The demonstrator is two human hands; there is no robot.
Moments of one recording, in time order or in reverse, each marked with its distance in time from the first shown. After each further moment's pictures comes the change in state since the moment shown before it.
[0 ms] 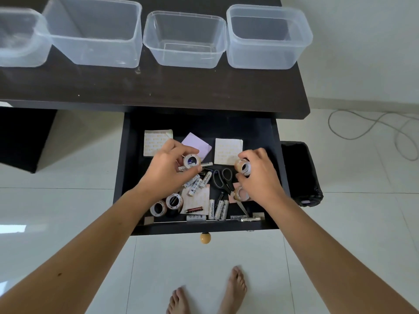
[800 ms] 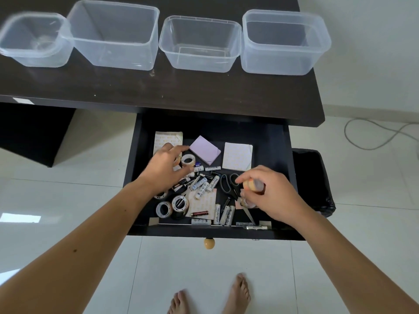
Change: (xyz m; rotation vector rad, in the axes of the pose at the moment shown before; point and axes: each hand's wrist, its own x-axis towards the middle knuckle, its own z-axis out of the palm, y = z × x) left_hand 0.013 -0.029 -0.011 0.195 -0.101 -0.219; right_hand -0.022 0.001 -0.031 0.241 -0.260 -0.137
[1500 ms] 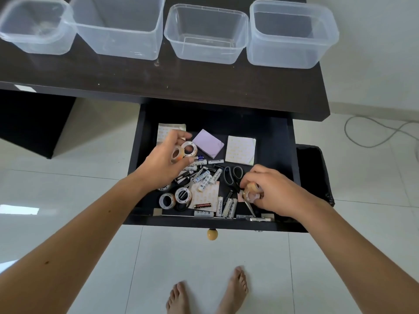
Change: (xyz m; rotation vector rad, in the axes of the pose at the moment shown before) left_hand -0.028 0.016 -0.022 -0.338 -0.008 0.032; right_hand 0.009 0.008 -0.003 -0.457 -0.273 -0.098
